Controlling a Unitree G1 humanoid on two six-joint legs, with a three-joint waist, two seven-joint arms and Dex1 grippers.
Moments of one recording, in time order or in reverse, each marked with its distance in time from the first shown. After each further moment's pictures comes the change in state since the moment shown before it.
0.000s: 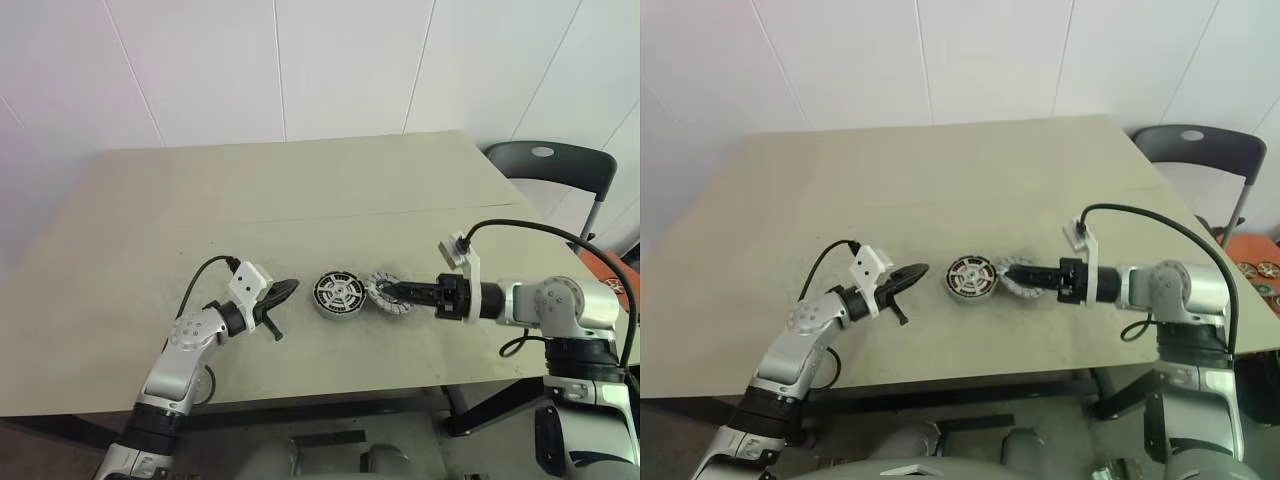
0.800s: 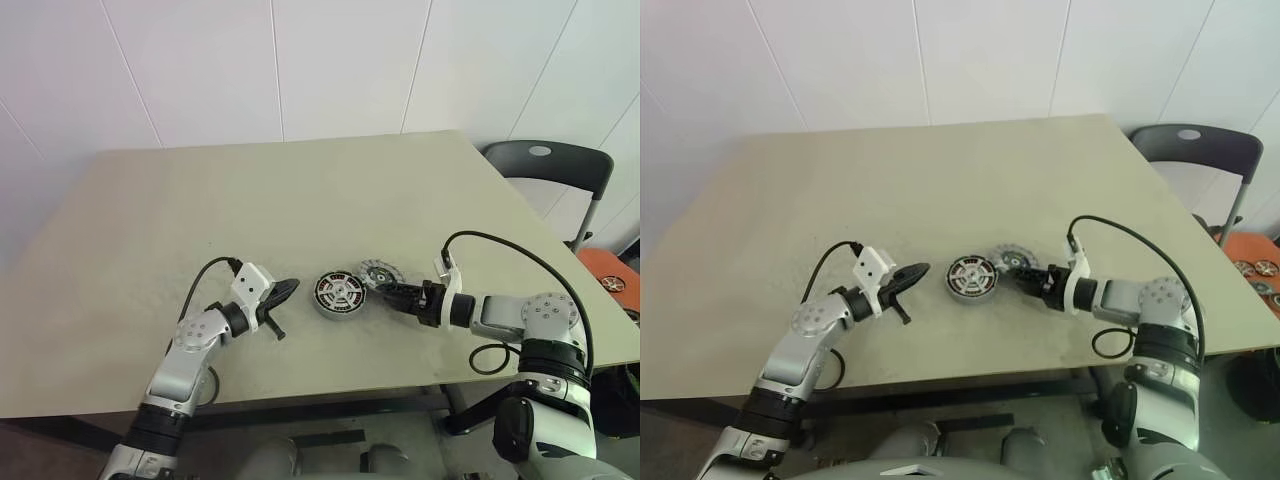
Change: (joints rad) left arm 0.008 -0.024 -0.007 0.011 0.027 -0.022 0.035; right arm -0.084 0.209 -0.288 0.295 0.164 -0.027 -0.741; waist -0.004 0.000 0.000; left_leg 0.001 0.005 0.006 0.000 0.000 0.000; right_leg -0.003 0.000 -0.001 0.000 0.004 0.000
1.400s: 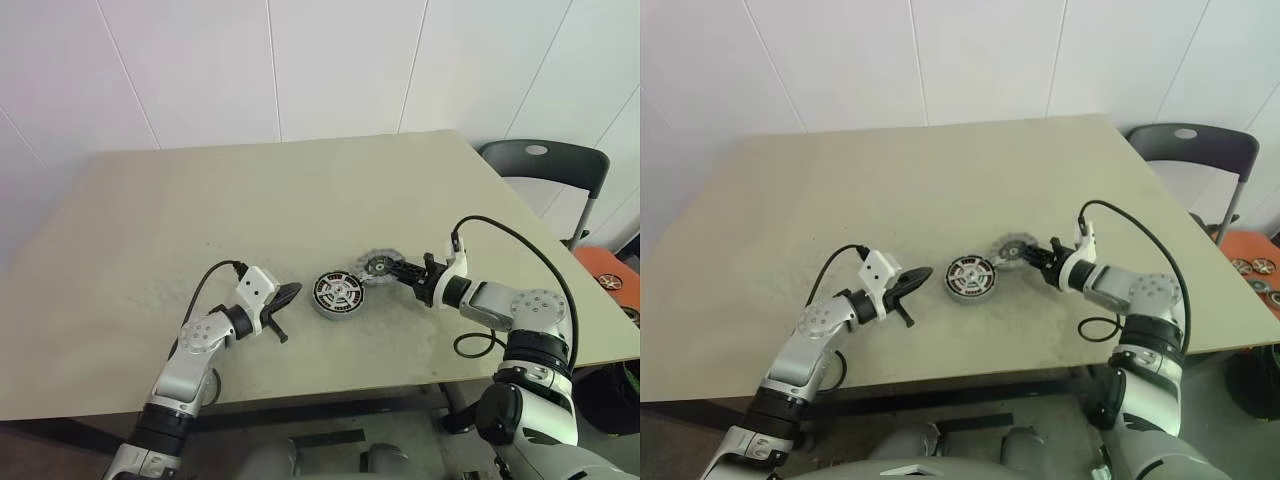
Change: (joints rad) left arm -0.003 -0.011 -0.018 0.031 0.025 -0.007 0.005; right arm -0.057 0.068 -0.055 0.035 -0.040 -0.224 -0.075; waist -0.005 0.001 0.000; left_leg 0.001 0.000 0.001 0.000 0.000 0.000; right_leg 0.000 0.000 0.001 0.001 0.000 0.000
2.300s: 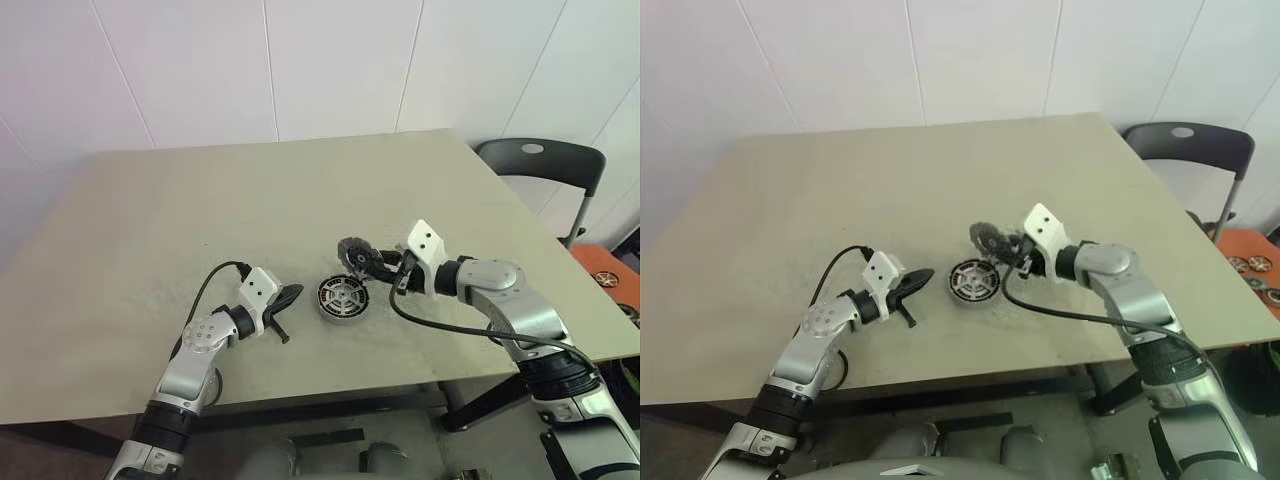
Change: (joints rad) left arm -0.021 -0.009 -0.011 0.047 0.018 -0.013 0.000; right arm 0.167 -0.350 0.772 -0.456 -0.576 -0.833 0.572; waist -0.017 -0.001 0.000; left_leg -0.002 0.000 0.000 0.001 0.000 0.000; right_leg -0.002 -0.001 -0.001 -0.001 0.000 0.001
